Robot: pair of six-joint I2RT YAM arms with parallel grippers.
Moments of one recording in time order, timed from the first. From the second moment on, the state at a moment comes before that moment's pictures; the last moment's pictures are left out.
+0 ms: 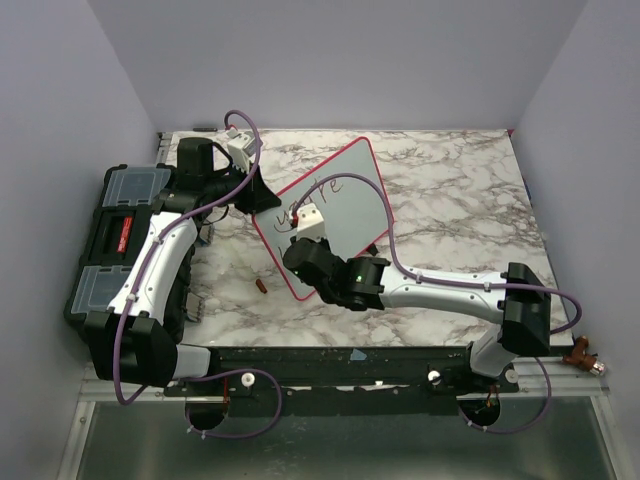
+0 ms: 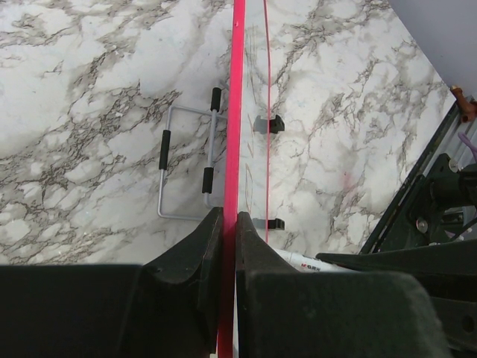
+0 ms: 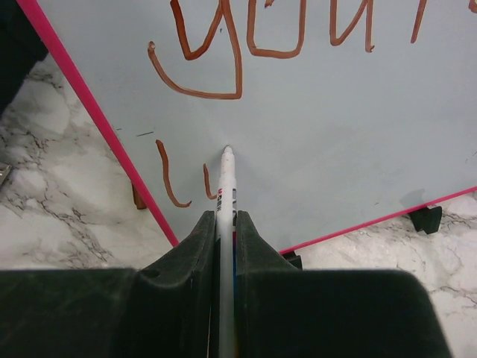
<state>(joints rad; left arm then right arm) -0.13 1.33 1.24 -0.50 0.79 -0.01 1.26 1.64 1.30 -0.30 0.72 0.45</state>
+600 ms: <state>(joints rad) -0.13 1.32 1.24 -0.50 0.79 -0.01 1.26 1.64 1.30 -0.30 0.64 0.43</state>
